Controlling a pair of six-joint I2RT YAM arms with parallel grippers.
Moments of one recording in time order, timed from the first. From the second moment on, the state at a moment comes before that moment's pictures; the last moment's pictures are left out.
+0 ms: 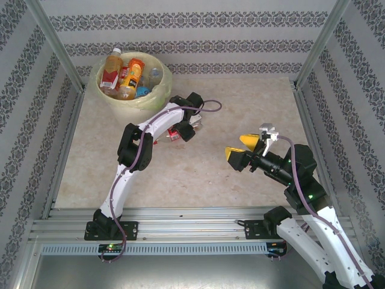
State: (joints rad) left arm -0.54 2.42 2.15 -1.15 -0.22 0.25; right arm 0.42 0.53 0.75 -0.33 -0.48 0.42
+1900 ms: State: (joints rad) left arm -0.25 1.90 2.50 -1.12 0.36 -0.17; right arm 0.42 0.50 0.74 -0.32 -0.48 0.42
